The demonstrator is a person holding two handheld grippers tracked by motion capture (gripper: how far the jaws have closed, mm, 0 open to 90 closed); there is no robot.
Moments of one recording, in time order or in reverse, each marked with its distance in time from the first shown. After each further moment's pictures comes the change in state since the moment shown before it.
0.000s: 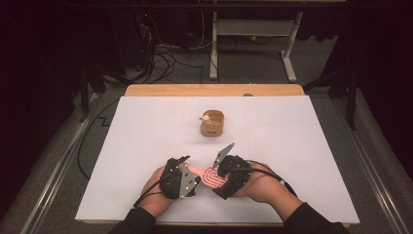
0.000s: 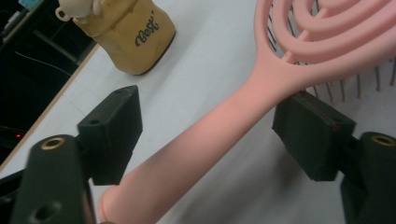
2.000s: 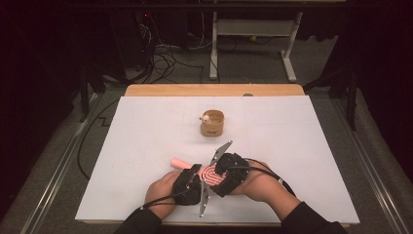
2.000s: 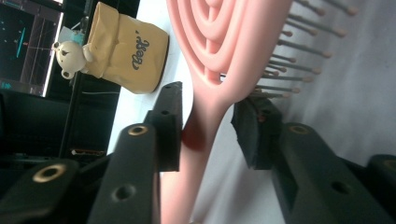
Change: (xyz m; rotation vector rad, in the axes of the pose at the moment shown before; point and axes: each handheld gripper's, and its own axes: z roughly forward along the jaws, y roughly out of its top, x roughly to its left) left arm -0.038 0.012 0.012 0.119 0.176 0.421; right arm 0.001 0.009 -0.004 -0.014 -0.019 0.012
